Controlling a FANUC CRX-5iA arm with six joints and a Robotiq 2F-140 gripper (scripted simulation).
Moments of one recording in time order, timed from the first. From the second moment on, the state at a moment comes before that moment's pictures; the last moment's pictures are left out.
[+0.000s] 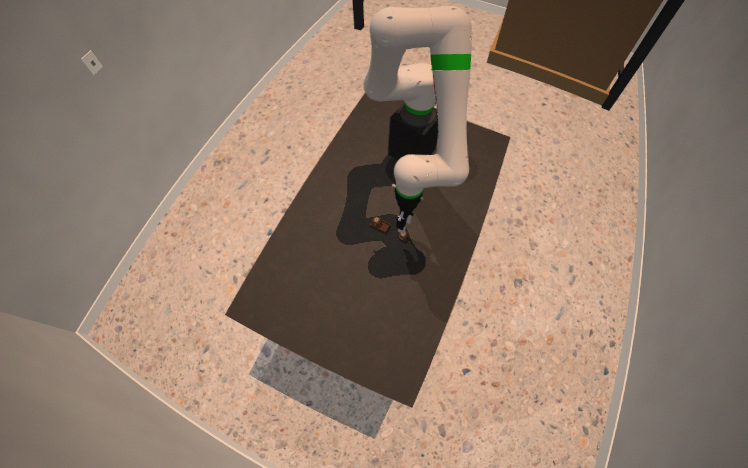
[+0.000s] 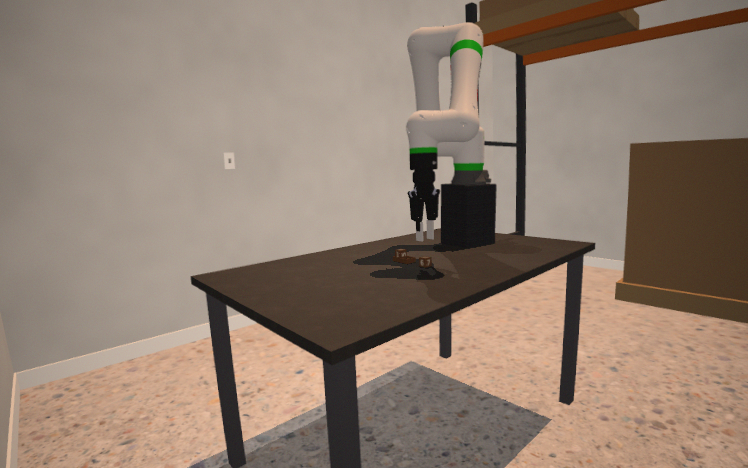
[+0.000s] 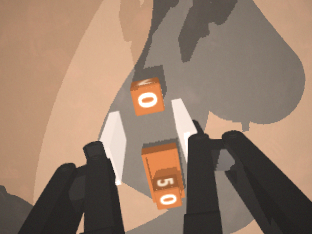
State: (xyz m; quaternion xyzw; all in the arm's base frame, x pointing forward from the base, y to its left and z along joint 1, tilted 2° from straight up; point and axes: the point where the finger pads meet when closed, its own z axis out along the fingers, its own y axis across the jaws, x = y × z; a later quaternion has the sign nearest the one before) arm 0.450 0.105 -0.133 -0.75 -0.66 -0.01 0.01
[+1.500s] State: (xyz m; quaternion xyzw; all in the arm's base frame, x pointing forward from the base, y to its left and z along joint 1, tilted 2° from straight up) arm 0.451 0.106 -0.153 -0.75 -0.66 -0.01 0.01
